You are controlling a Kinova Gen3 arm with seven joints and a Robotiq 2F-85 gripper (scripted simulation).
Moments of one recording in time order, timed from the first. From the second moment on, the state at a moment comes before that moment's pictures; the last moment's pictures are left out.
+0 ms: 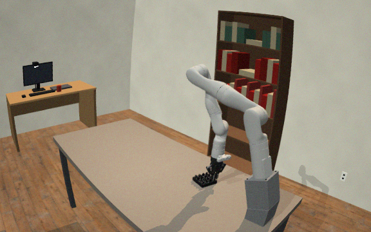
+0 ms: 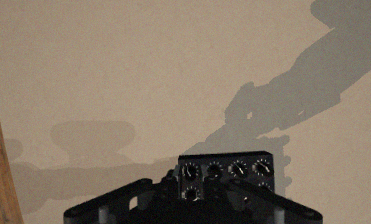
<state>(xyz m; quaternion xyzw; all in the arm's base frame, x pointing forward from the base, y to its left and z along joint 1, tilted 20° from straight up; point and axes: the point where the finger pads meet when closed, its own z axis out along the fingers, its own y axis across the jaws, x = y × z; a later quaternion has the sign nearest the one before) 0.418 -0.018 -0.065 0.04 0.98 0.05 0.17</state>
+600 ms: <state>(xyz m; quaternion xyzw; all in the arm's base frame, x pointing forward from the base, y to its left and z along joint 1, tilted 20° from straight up) 0.412 -0.017 -0.056 0.04 0.98 0.05 0.16</state>
